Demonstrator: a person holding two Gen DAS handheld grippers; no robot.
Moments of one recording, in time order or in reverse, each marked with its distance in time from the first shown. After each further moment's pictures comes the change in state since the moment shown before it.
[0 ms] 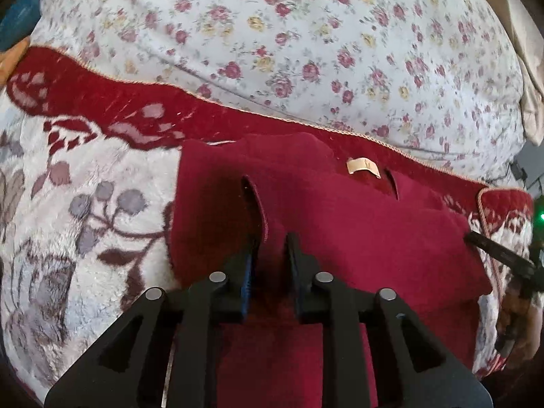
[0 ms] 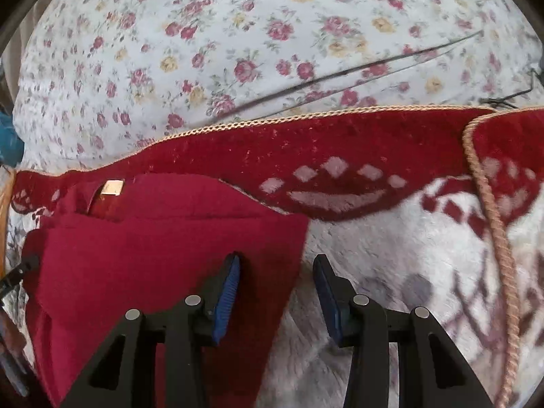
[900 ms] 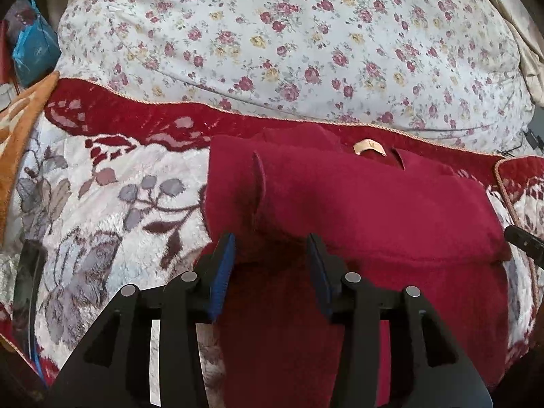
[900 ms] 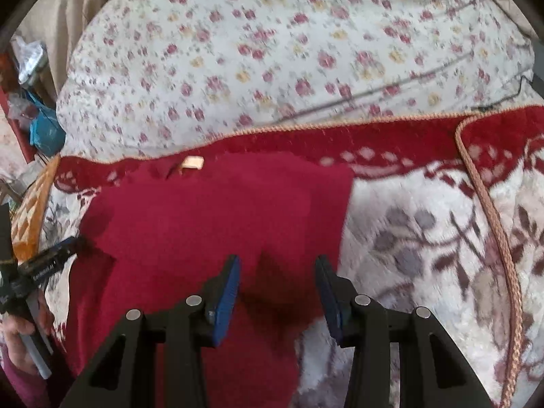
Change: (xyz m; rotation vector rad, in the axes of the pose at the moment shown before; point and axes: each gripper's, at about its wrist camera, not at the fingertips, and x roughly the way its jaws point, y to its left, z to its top) left arm -0.037 -0.016 -0.044 0.121 -0.097 0.167; right arm -0.070 0.040 -0.059 -0.041 -0.108 0.111
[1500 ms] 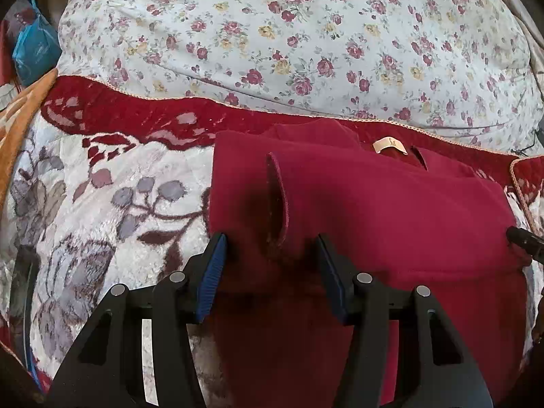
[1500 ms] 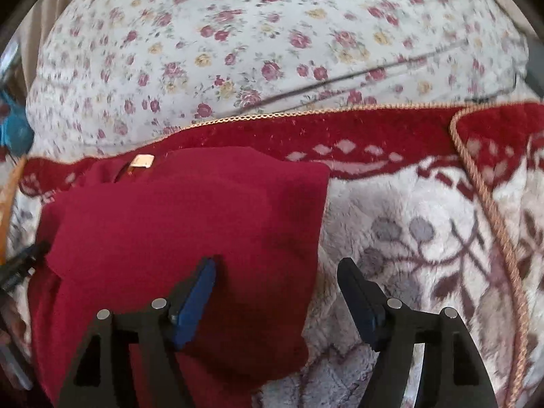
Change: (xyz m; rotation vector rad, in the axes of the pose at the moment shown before) left arm 0.031 0.007 0.007 -0.001 0.016 0.027; right arm 0.047 -0.033 0.010 0.032 0.044 -0.097
